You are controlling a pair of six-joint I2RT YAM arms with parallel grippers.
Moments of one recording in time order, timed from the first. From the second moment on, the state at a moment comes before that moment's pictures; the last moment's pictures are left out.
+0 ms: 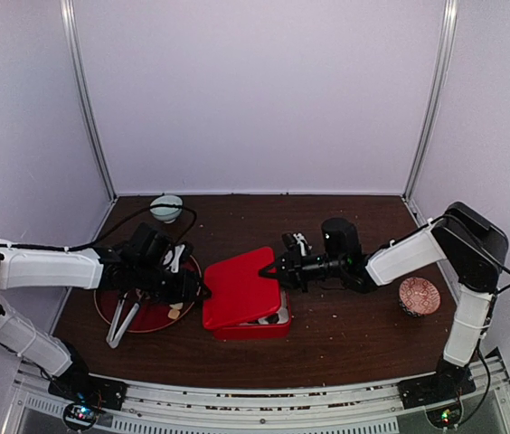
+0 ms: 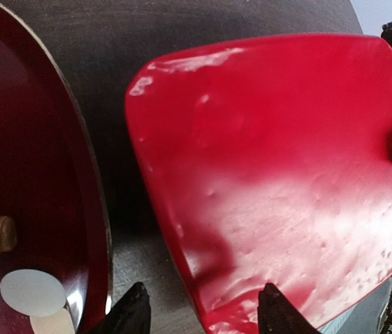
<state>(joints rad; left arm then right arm) -0.70 1.39 0.72 -0.19 0.28 -0.65 0.71 1.87 0.87 0.68 -0.76 1.30</state>
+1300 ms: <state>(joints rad) -0.73 1.57 0.88 -0.21 0.34 -0.59 0.57 1.81 1.13 -0.44 -0.65 0.63</state>
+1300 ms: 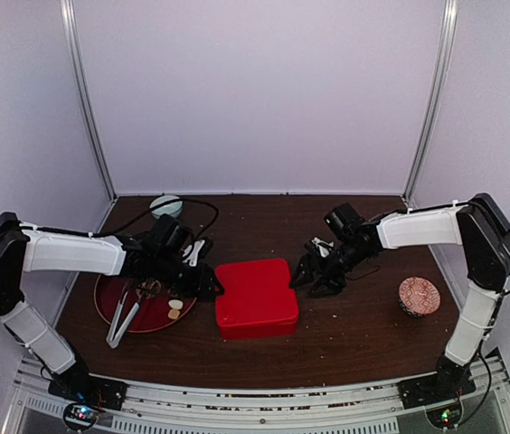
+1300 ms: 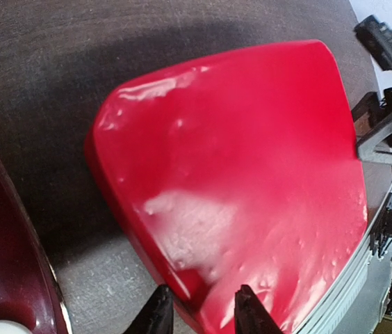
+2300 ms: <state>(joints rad) -0.75 1.49 1.17 -0.44 0.14 -0.34 0.55 1.87 1.13 -0.38 -0.81 0.55</state>
